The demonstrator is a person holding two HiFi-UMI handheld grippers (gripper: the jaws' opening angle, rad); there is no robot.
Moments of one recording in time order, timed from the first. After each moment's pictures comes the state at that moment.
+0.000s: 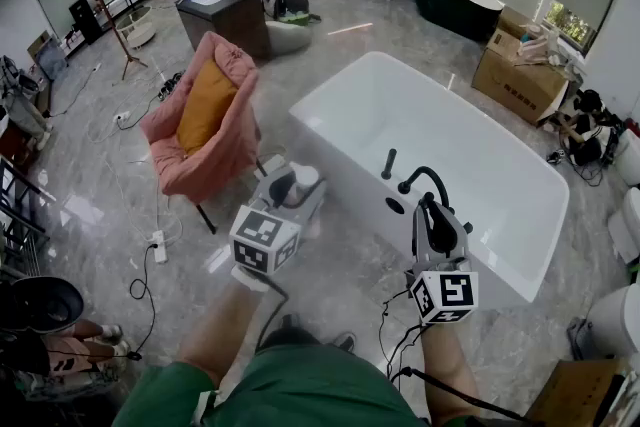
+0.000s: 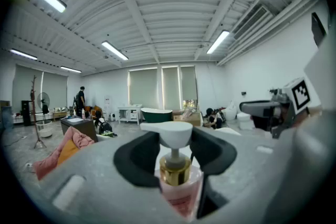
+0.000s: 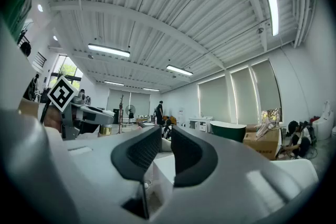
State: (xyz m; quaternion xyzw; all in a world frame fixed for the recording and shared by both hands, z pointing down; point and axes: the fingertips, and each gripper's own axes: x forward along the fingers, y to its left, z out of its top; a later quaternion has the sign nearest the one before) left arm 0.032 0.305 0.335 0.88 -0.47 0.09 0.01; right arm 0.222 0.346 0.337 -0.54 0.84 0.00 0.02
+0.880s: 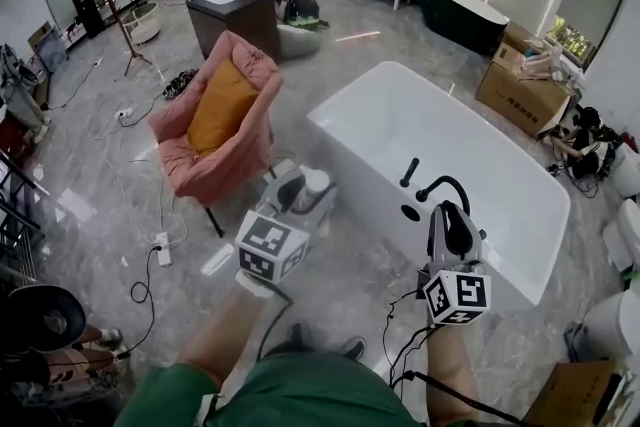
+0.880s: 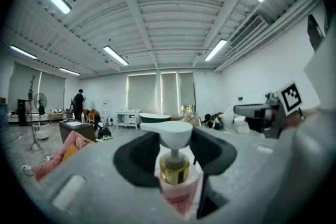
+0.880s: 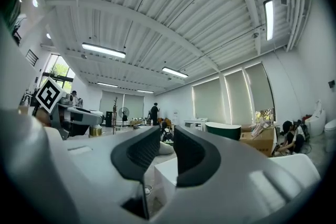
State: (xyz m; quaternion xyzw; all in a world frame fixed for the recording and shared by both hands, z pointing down) left arm -0.092 0.337 0.307 0.89 -0.45 0.06 0.00; right arm 0.114 0.365 0.314 -0.57 0.82 0.00 0.04
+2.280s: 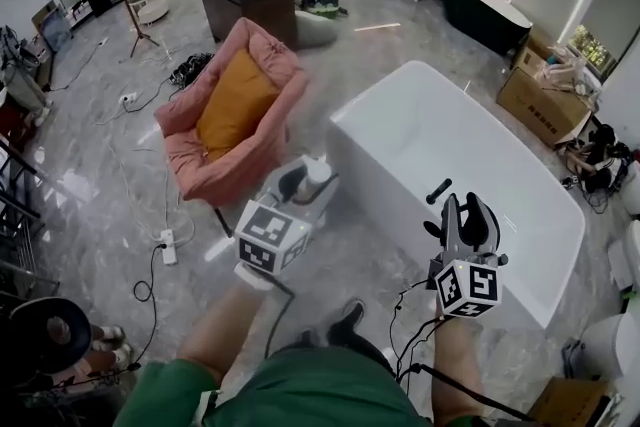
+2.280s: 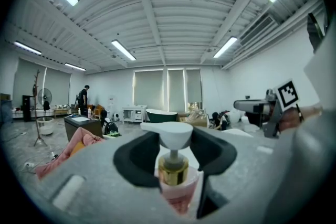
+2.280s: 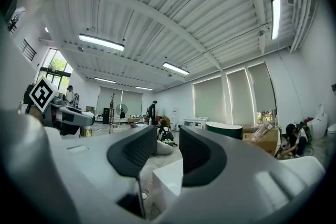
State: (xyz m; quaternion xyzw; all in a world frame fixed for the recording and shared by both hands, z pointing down) left arm -0.230 0.186 0.340 0.88 -0.47 0.07 0.02; right arm -0.002 0.199 0.331 -0.58 0.81 0.00 0.02
